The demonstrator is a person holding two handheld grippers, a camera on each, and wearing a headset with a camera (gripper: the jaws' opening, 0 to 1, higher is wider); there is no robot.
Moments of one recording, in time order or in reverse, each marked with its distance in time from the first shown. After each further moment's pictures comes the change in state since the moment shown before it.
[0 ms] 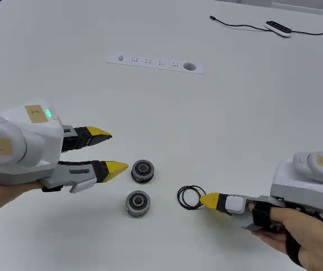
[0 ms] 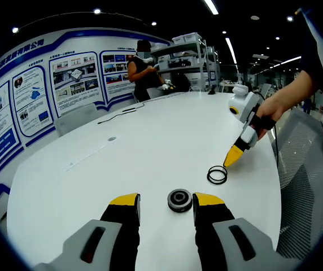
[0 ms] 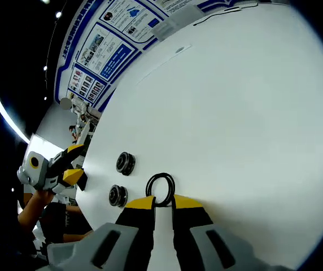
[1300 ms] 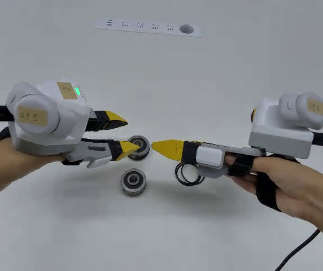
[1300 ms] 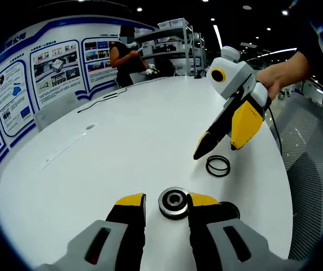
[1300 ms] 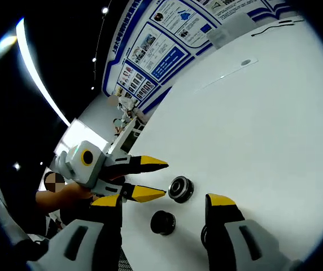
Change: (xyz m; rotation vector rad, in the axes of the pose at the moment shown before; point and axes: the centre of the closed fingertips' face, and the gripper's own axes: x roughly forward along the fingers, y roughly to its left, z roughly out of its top) left arm 0.059 -0.013 -0.025 0.038 0.115 -0.129; right arm 0.033 0.087 0.034 -0.144 -0.052 0.367
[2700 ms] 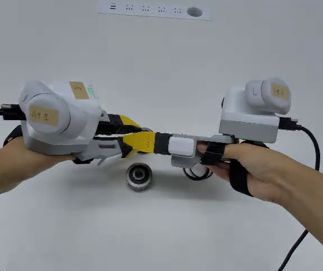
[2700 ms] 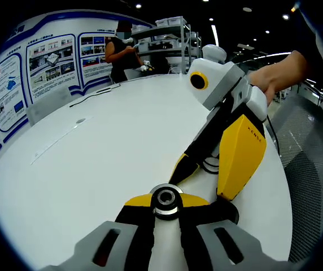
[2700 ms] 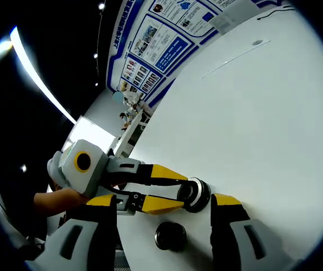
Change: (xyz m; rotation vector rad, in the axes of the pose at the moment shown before) left arm 0.012 -0.008 -0.011 -0.022 0.016 -0.059; right arm 0.045 0.006 -0.011 0.042 0.058 0.068
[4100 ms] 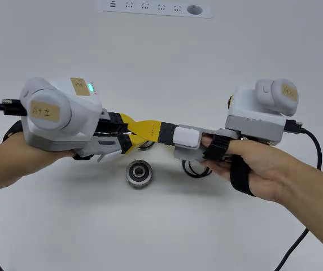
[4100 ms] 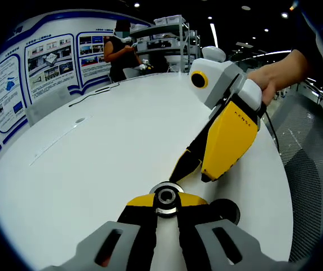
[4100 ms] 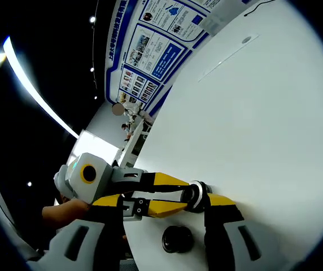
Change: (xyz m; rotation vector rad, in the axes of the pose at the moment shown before) left arm 0.000 -0.002 -0.002 0.012 0.012 -0.002; right arm -0.006 0.003 0.006 0.090 -0.063 0.021
